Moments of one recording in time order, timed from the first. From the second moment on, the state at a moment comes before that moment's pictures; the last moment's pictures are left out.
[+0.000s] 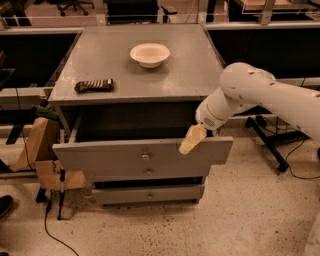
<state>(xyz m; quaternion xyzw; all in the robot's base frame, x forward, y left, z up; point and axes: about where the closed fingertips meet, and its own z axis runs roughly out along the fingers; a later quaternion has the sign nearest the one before) 0.642 -0.112 0.718 -0.54 0.81 0.09 0.24</state>
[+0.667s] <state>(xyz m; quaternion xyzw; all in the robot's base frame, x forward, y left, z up) 0.580 -0.152 0.743 -0.52 0.82 0.08 0.23</state>
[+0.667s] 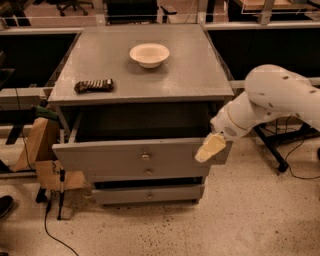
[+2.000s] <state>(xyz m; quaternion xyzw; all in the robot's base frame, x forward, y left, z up) 0.581 -0.099 0.659 -0.50 0.83 0.15 0.22</state>
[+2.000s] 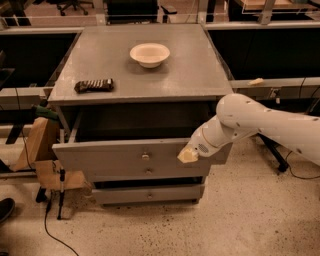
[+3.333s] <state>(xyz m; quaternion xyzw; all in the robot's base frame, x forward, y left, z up) 0.617 -0.092 0.631 -0.48 0.84 0.16 0.21</state>
